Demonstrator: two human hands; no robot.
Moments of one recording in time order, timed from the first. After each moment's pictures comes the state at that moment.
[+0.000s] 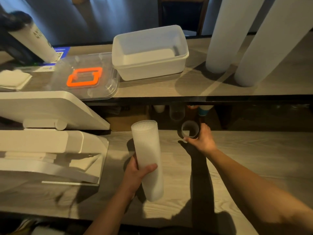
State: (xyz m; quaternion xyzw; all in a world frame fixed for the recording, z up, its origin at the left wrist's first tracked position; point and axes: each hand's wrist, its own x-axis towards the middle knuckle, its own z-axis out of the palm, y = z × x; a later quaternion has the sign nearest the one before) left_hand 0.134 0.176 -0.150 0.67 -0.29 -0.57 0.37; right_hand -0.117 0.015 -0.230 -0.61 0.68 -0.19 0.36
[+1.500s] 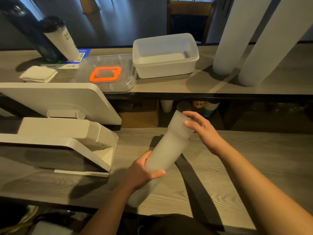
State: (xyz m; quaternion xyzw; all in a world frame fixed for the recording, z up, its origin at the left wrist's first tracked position) left_hand 0.160 0.207 -0.122 0.67 -0.49 -0.51 0.21; right_hand -0.072 0.076 -0.083 -0.60 0.47 -0.30 0.58
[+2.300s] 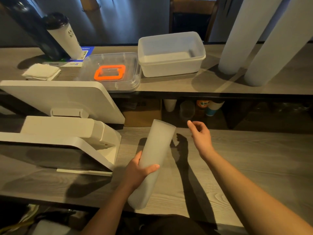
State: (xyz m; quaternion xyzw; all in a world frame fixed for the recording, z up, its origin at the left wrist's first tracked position) left_hand 0.185 0.215 -0.130 0.71 -0.42 -0.51 0.25; right_hand -0.037 0.077 -0.150 -0.43 0.65 -0.37 0.50
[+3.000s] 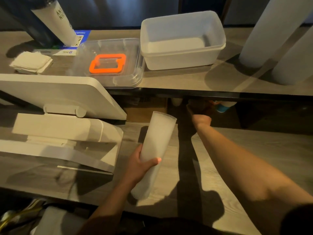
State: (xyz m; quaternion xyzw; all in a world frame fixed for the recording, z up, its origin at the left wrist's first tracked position) left_hand 0.191 0.179 -0.153 0.74 -0.37 -0.49 0.27; right_hand -0.005 -0.045 -0.215 -0.25 0.79 -0.22 0.52
